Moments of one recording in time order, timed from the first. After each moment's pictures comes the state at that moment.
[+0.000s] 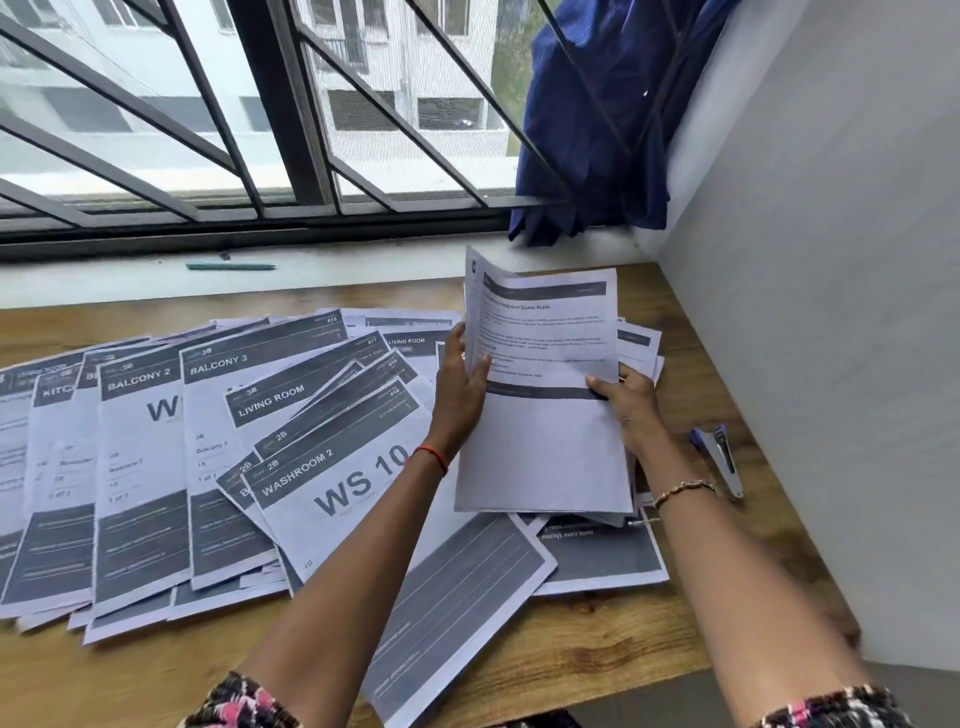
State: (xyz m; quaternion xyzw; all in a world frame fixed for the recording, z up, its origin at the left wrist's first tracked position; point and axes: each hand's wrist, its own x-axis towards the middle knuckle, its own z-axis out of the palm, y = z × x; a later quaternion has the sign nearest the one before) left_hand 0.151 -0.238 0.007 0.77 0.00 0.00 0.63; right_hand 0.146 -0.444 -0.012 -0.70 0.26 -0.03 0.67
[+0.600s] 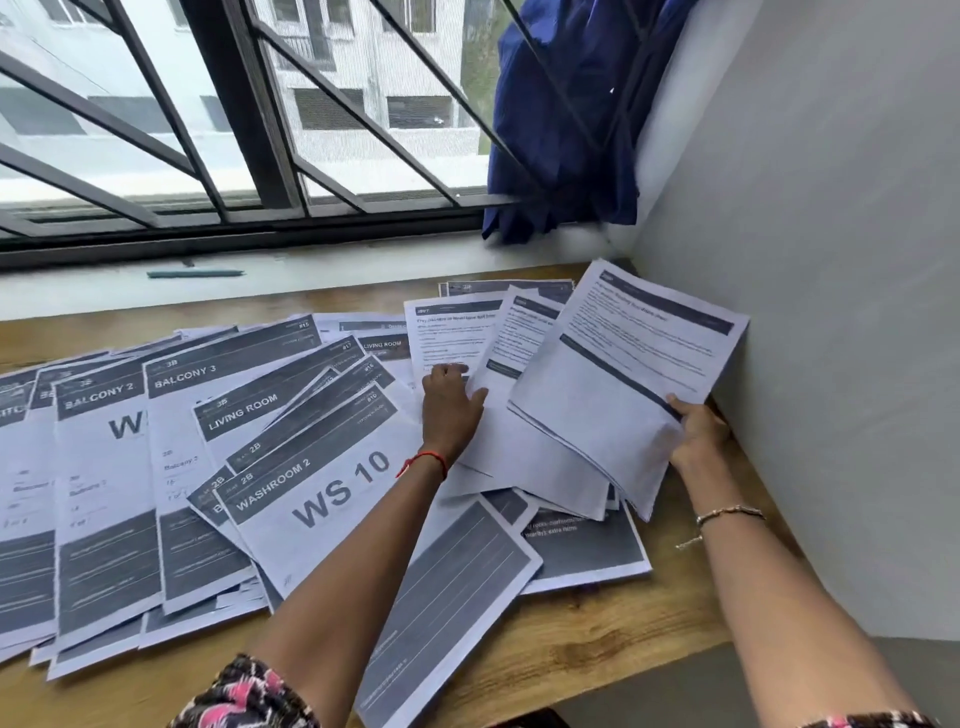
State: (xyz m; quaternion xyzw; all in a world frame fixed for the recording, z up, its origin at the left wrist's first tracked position) left_hand 0.156 -0.252 -0.028 0.90 0.01 -0.03 0.44; right_hand 0.113 -0.532 -0.028 -0.47 0.45 -0.17 0.74
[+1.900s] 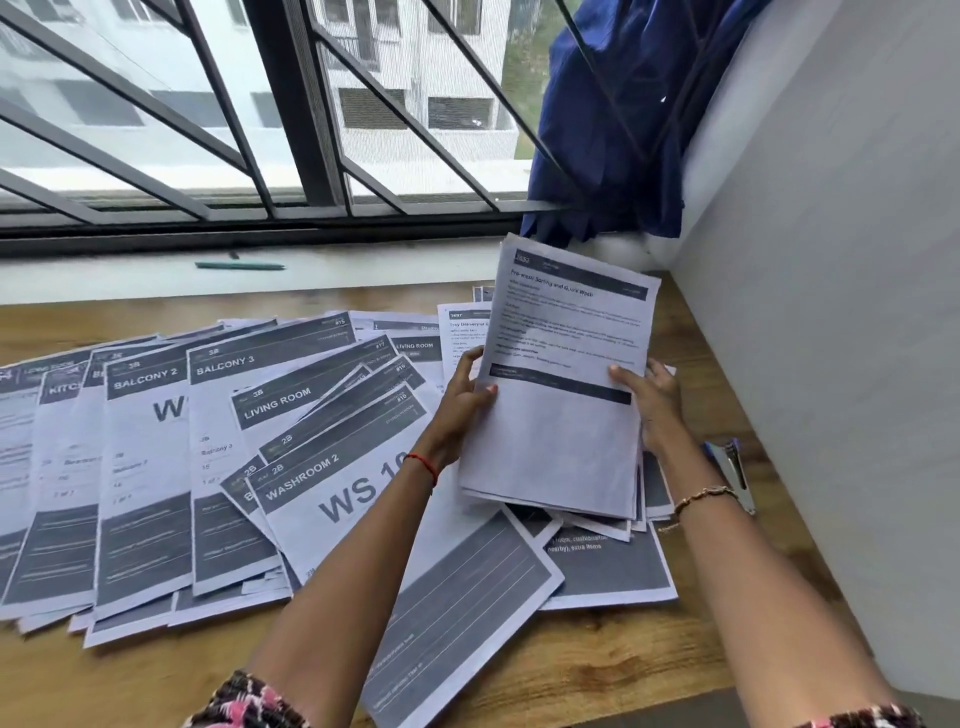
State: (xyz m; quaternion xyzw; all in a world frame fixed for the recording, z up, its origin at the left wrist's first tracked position) left_hand 0.160 -0.221 -0.018 0.57 0.02 -0.21 0.79; right_hand 0.166 -0.465 -0.021 -0.67 0.25 -0.07 0.69
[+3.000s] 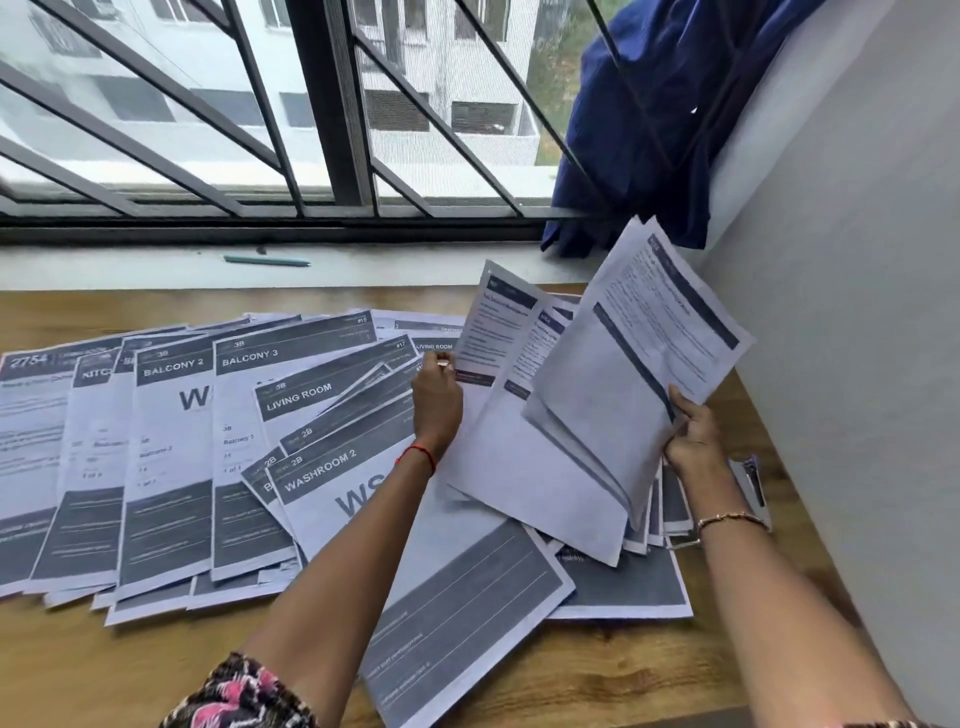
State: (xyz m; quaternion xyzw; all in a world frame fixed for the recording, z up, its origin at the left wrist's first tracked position) left_hand 0.172 -0.199 -0.016 0.83 0.15 0.08 0.53; right_hand 0.156 -0.492 -0.038 -0.43 0.33 -0.07 0.84
